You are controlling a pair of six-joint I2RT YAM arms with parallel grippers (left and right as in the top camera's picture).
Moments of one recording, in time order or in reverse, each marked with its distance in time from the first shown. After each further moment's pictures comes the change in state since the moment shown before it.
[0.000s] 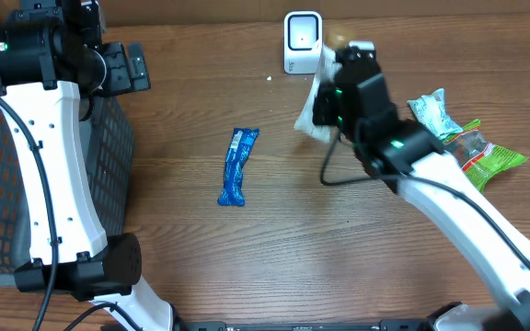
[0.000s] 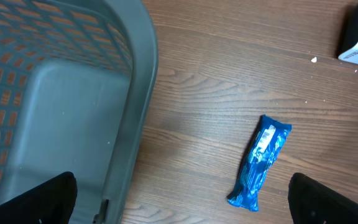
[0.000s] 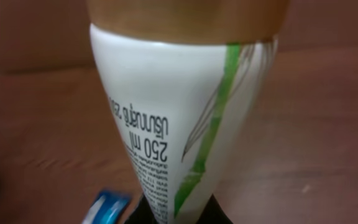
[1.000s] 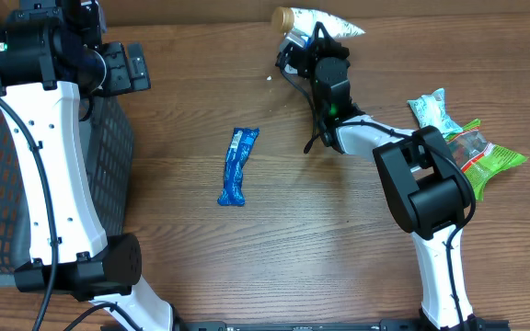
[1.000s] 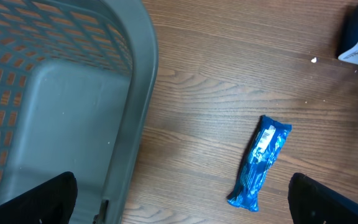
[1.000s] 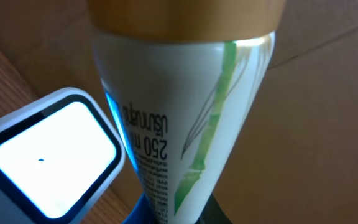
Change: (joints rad) left arm 0.000 0.000 0.000 -0.001 0.000 0.000; right arm -0.107 0.745 0.157 1.148 0.064 -1.453
